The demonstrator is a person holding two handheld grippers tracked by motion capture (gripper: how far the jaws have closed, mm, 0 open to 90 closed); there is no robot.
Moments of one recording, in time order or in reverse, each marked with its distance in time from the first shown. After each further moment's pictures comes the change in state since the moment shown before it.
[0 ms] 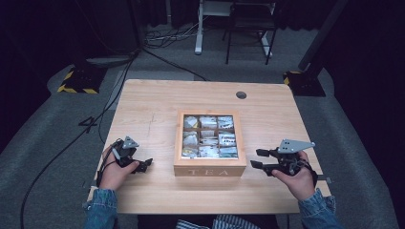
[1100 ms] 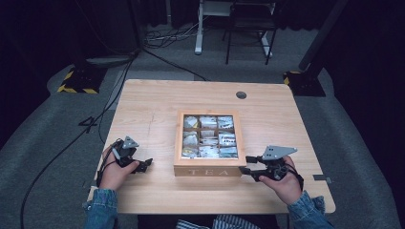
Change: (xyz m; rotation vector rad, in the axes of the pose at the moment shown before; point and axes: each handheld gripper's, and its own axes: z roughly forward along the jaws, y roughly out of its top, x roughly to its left) left arm 0.000 0.000 0.000 0.003 0.000 0.000; right arm 0.018 -0.009 0.034 0.059 0.009 -0.049
